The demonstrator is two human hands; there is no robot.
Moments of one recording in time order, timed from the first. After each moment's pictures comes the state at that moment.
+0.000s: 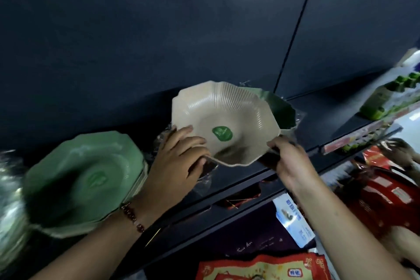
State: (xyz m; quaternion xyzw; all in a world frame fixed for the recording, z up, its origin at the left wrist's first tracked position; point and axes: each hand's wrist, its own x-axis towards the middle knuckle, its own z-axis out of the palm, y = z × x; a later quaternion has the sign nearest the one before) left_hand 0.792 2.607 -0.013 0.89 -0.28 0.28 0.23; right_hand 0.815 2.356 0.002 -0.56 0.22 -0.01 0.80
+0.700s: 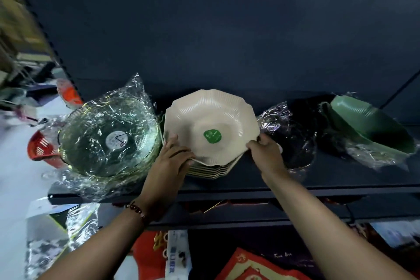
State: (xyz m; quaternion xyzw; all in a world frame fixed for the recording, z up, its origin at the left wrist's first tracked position) left_hand 0.669 2.840 -0.098 0.93 0.00 0.23 0.29; right_hand 0.781 2.629 -0.048 -0.81 0.03 0.06 0.59
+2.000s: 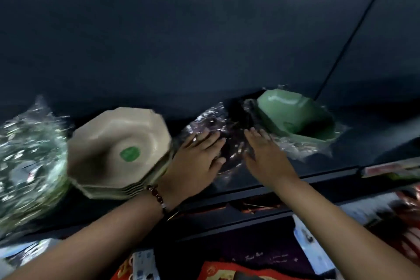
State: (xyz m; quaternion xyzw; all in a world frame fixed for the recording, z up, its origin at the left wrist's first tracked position) left_hand 0.789 2.610 -0.045 0.97 -0.16 0.16 0.11; right_hand 0.836 2.409 -0.030 -0.97 -0.21 0.00 0.16
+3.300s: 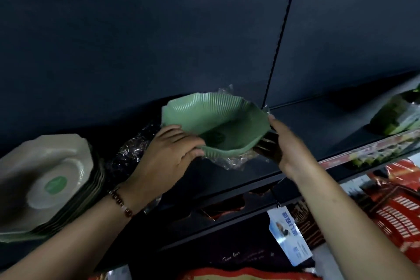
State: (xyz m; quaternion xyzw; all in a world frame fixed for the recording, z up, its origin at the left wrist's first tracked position) left_hand 0.862 2.470 0.022 0.91 -0.27 0.24 0.19; right_hand 0.915 2.212 0.019 -0.59 0.17 0.10 0.78
